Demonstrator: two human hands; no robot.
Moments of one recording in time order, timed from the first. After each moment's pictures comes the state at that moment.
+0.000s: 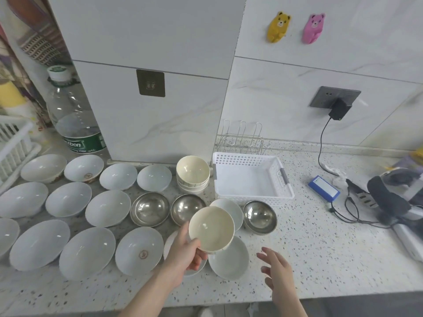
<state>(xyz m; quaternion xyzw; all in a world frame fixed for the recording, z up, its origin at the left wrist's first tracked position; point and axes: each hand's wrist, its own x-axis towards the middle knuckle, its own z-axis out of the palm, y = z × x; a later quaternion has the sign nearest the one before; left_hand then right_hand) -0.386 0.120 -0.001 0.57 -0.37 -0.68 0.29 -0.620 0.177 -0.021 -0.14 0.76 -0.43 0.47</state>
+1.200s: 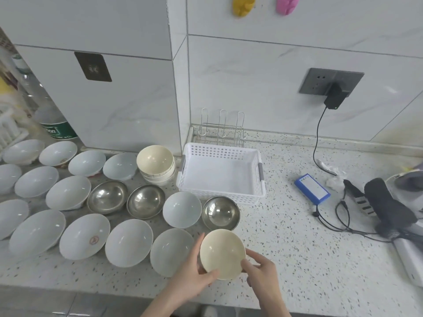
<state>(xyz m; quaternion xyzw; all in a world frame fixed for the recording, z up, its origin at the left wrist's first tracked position) -0.558 0.168 -0.035 0.58 -0.49 -0.61 0.20 -0.748 0.172 -0.029 -0.31 0.72 -0.33 0.52</state>
